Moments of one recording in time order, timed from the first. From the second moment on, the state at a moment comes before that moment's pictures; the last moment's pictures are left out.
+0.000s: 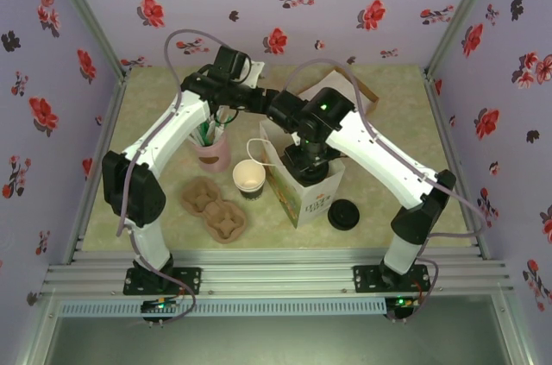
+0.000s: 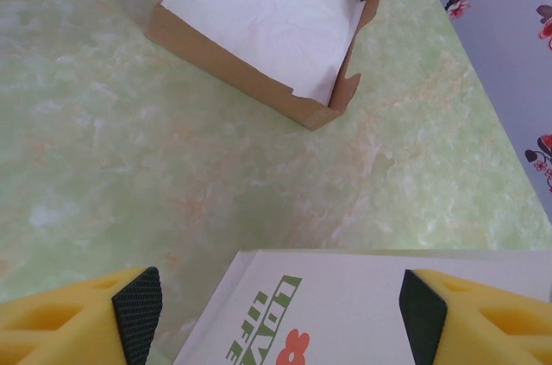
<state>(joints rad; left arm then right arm) -0.53 1.83 1.80 -0.78 0.37 -0.28 0.91 1.73 1.97 -1.70 0.14 0.40</state>
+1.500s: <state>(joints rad) -0.49 1.61 1.68 -0.73 0.35 -0.33 0.88 1.75 1.78 -1.62 0.05 0.38</state>
